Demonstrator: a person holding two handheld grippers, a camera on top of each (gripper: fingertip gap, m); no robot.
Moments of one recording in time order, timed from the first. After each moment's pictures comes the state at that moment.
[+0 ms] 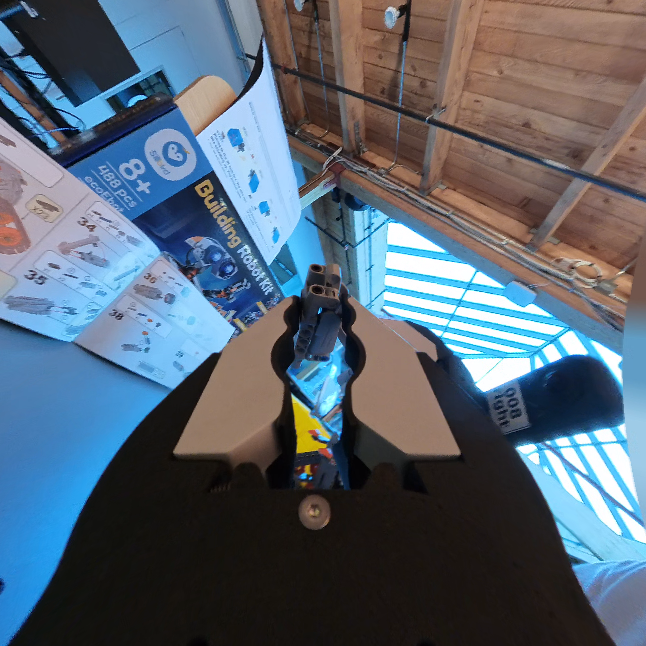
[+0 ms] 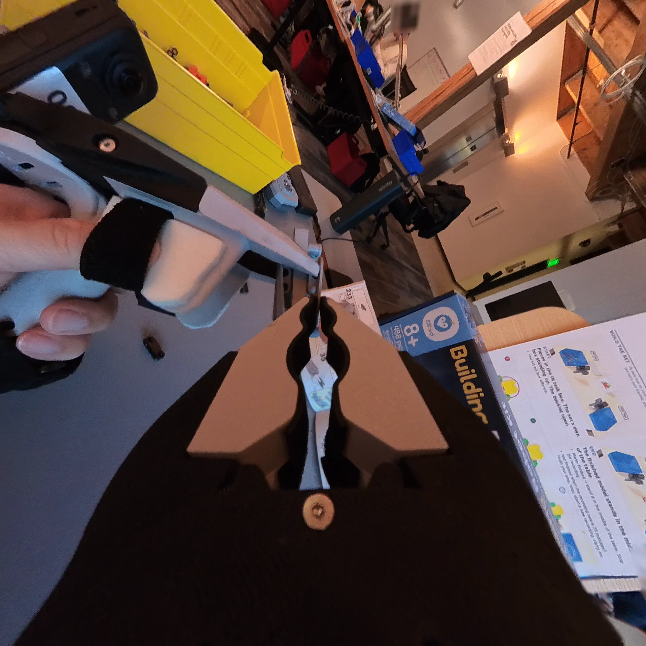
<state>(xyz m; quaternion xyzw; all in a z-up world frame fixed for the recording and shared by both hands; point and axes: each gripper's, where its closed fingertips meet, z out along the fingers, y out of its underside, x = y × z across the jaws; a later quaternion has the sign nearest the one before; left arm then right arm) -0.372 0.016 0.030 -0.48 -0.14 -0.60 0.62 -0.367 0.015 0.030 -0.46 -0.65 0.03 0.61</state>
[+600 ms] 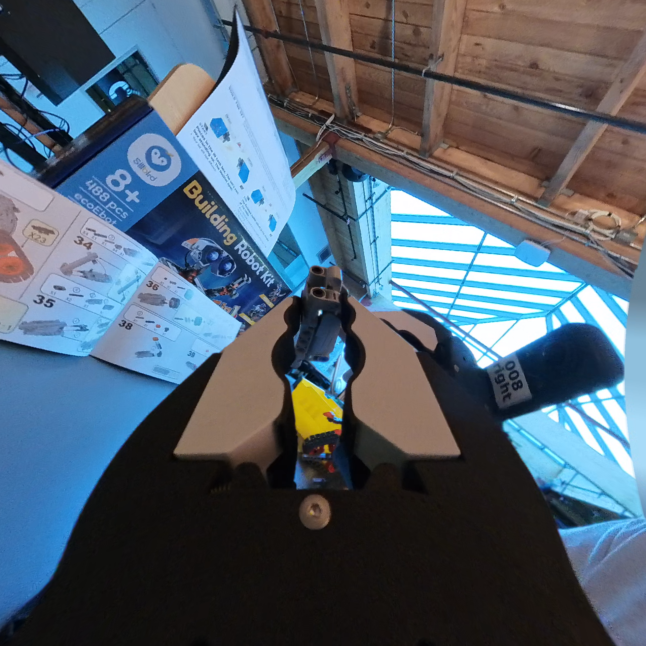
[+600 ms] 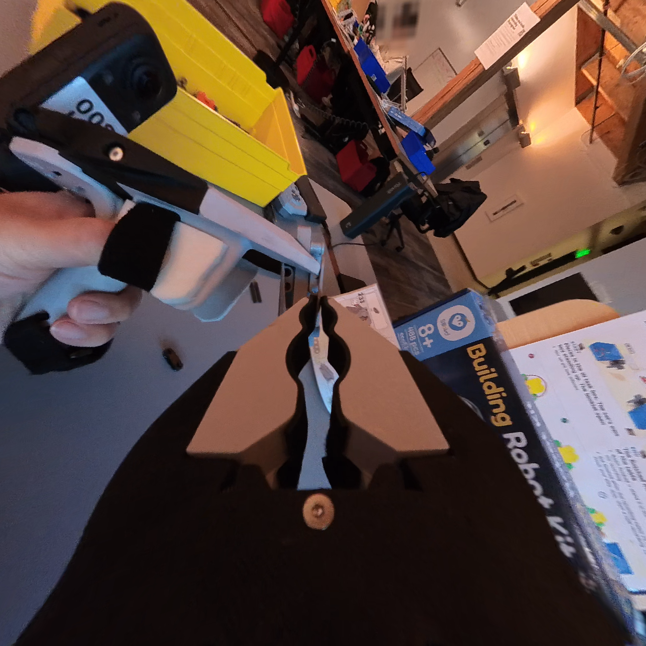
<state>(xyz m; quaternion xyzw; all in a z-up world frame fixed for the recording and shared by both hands) -0.373 0.013 0.035 -0.50 -0.09 -0.58 0.63 -0.368 0.012 0.031 -0.48 -0.64 0.07 0.60</state>
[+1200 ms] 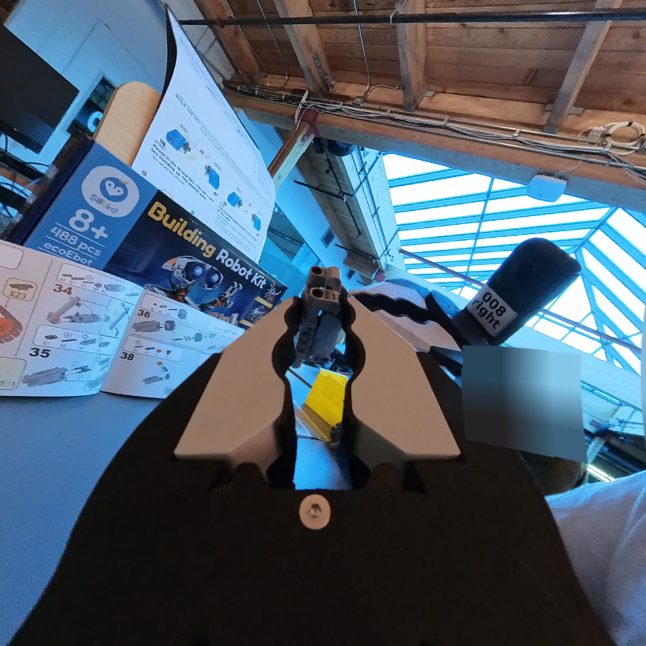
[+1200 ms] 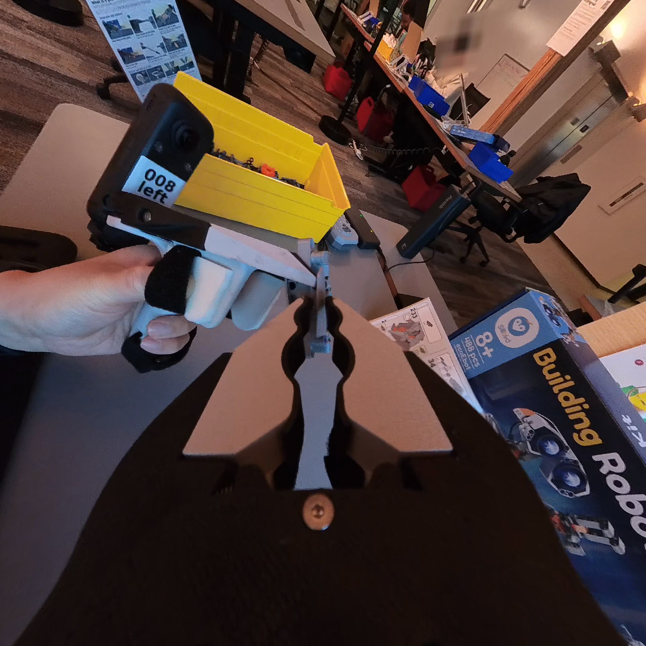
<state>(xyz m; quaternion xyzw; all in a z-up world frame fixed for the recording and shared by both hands) -0.357 0.000 0.052 -0.51 -0.01 -0.53 0.68 -0.357 -0.004 0.048 -0.51 -0.63 0.22 0.54</state>
